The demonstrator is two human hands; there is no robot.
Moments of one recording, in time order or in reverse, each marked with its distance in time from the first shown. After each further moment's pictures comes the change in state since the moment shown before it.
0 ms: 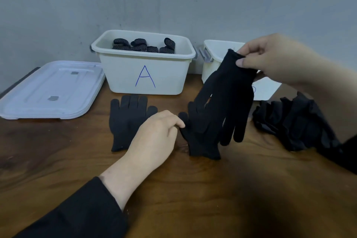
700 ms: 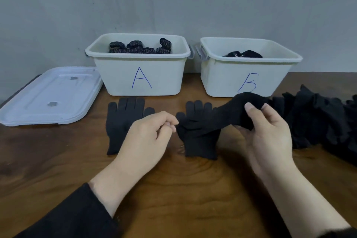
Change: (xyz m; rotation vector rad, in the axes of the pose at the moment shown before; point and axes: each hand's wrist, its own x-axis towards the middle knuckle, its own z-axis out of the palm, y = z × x) left_hand -0.007 0.005 -0.006 -0.083 0.117 0.035; right_hand -0.086 0.069 0.110 1.036 0.498 0.215
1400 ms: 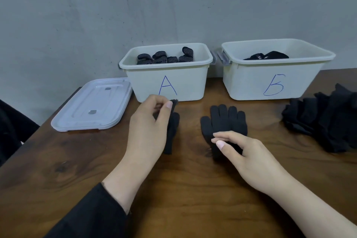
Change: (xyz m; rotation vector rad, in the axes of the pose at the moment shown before) left_hand 0.010 0.001 -0.043 -0.133 0.298 -0.239; right_hand -0.026 0.032 0.015 -0.938 -0.628 -0.231
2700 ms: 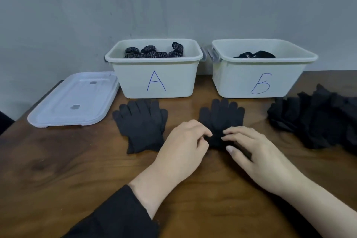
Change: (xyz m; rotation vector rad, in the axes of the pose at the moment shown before) left_hand -0.034 -0.005 0.067 0.276 -0.486 0.345; right_hand -0.016 0.035 -0.030 -0.339 -0.009 -0.162
